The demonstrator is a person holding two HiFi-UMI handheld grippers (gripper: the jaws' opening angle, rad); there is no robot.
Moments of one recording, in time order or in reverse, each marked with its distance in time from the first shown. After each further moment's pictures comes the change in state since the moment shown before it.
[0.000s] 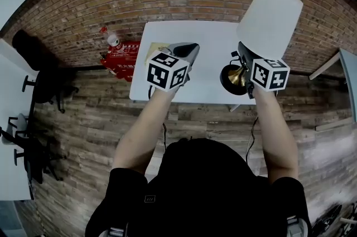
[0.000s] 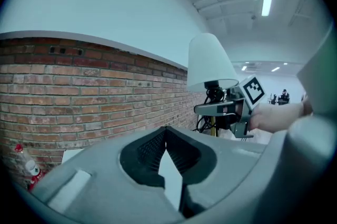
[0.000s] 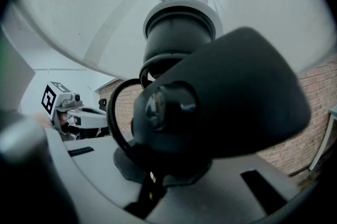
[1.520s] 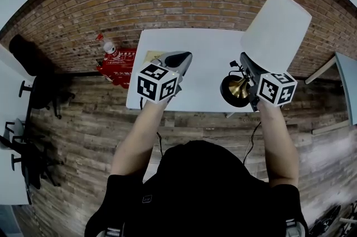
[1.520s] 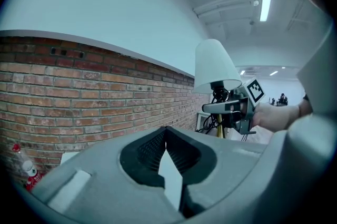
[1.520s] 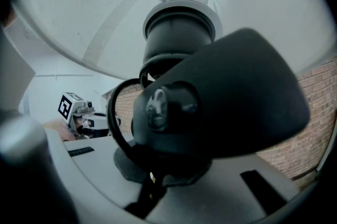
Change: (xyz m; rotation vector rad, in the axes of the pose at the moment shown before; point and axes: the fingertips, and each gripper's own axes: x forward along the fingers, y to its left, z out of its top) left arm -0.010 0.006 0.016 -0.009 -0.043 -0.026; right arm -0.027 0.001 0.022 0.017 -0.031 0.080
